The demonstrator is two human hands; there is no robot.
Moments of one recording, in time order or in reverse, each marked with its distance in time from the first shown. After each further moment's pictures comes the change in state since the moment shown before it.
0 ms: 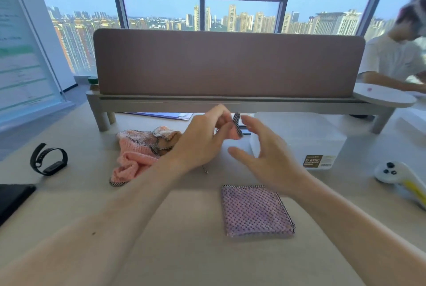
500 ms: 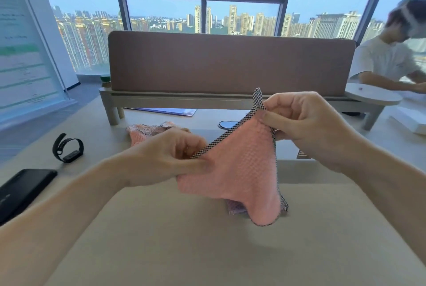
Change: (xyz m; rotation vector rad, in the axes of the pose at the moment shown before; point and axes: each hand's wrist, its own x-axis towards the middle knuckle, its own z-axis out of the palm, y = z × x) left_hand -0.089 0.051 -0.094 -0.346 -0.544 -0.204; right_hand -0.023 -0.063 -0.081 0.516 -0.124 0.018
